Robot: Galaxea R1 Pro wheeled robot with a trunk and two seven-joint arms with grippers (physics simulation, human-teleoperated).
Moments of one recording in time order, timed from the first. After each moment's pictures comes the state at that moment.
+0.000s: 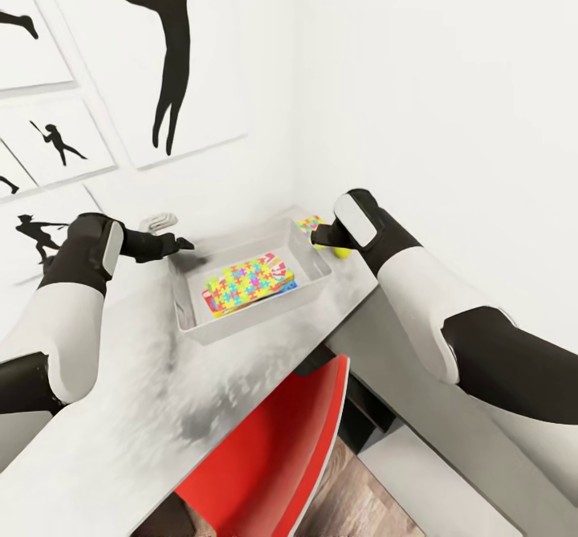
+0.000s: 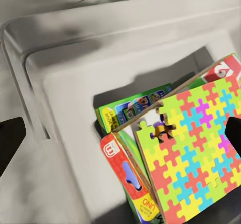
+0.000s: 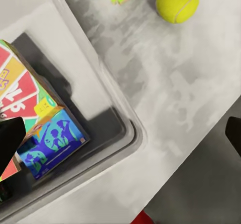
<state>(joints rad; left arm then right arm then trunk) -1.31 0.14 0.27 -0.72 -0.12 1.04 -0.38 -1.49 0.17 0.26 -0.49 -0.73 0.89 -0.60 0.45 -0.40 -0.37</state>
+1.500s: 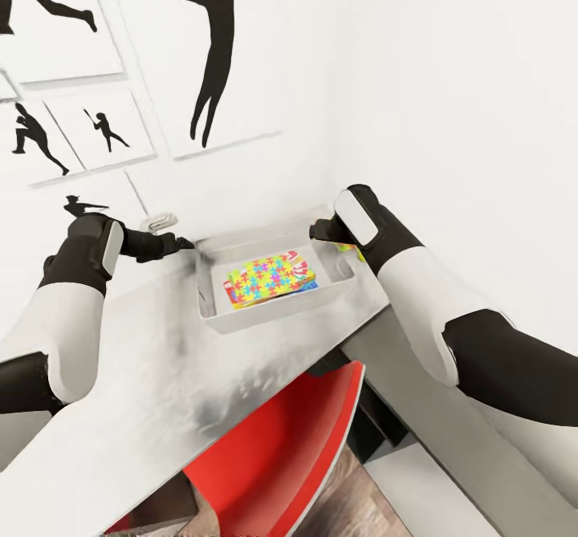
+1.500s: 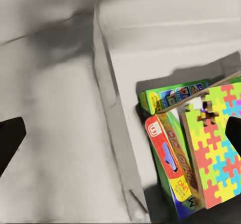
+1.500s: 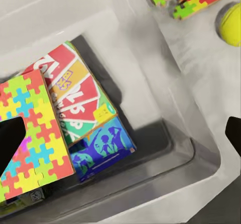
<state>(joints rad) -1.31 0.14 0.27 -0.72 -0.11 1.04 -0.39 -1.48 0.17 0.26 -0.54 -0.73 0.90 -0.60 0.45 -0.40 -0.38</state>
